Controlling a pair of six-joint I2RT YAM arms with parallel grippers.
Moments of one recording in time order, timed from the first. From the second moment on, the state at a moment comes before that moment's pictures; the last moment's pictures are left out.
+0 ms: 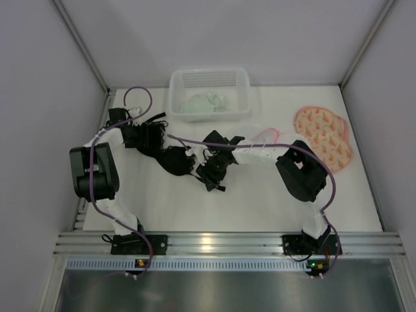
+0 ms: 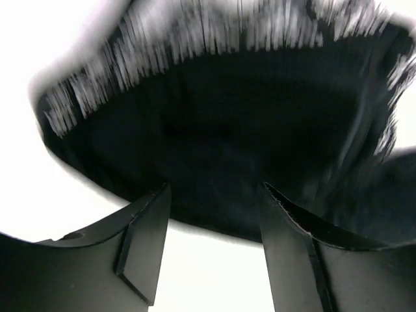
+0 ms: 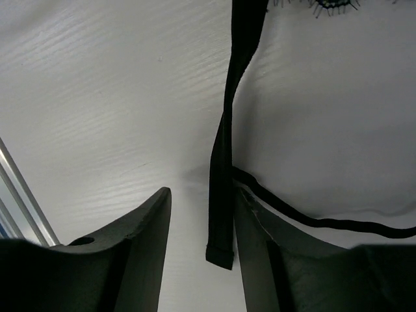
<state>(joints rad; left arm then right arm) 0.18 1.81 1.16 -0.31 0.30 0.12 0.85 2.00 1.38 -0.56 -0.46 -0.19</state>
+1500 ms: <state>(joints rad) 0.13 1.83 1.35 -0.41 0.39 -0.08 0.88 1.51 1.01 -0.89 -0.14 -0.44</state>
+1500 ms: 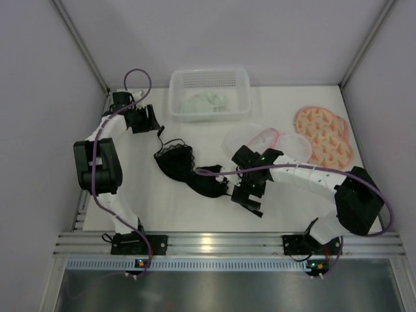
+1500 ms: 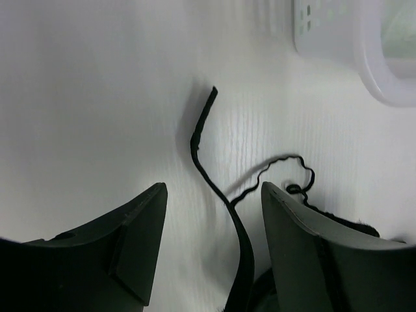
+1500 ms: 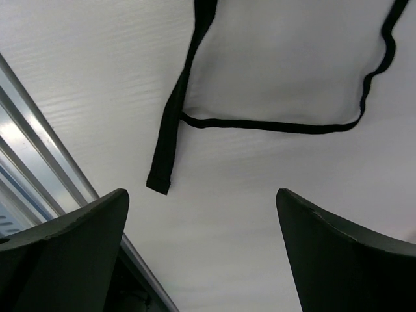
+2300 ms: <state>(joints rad) 0.03 2.12 1.61 -0.37 0.24 -0.04 0.55 1.36 1.00 -0.91 -0.13 -0.43</state>
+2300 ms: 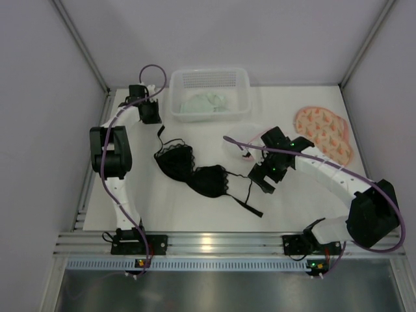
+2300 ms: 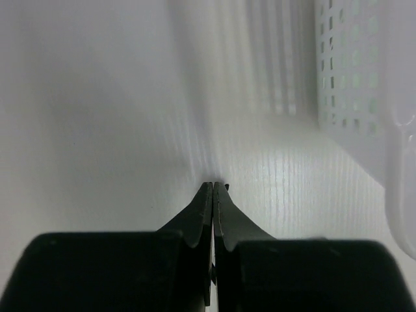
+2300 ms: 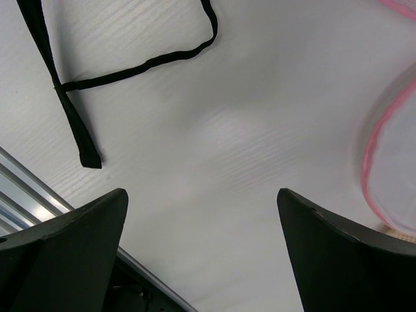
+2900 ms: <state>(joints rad) 0.03 2.10 1.60 -0.36 0.27 0.05 0.44 1.35 1.08 -0.99 -0.18 -0.44</state>
